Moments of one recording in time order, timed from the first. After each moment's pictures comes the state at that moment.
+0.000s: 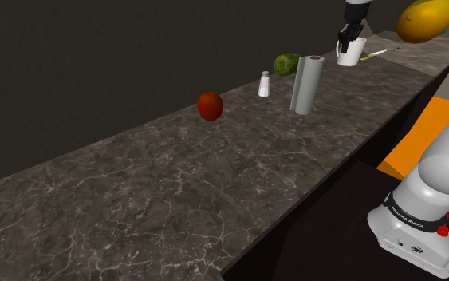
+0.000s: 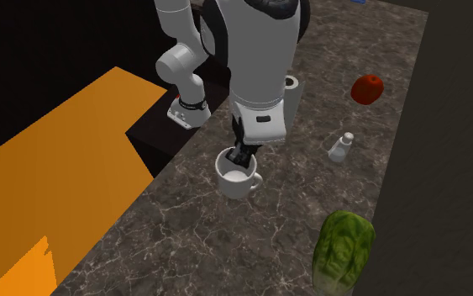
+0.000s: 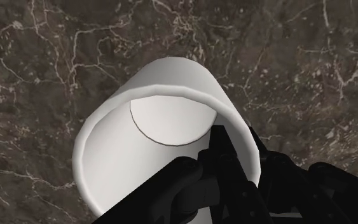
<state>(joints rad) -0.12 -0.03 -0.53 -1.73 -0.07 1.73 -0.47</state>
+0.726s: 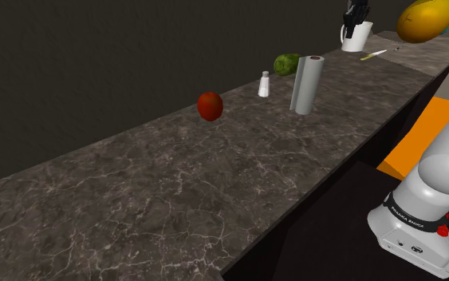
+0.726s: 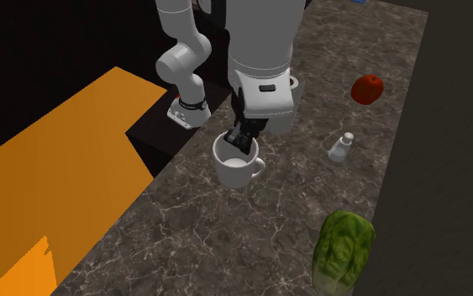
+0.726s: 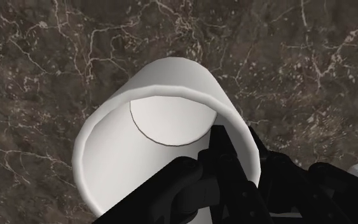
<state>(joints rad) -0.13 0.00 -0.53 -1.55 -0.05 1.57 -0.49</state>
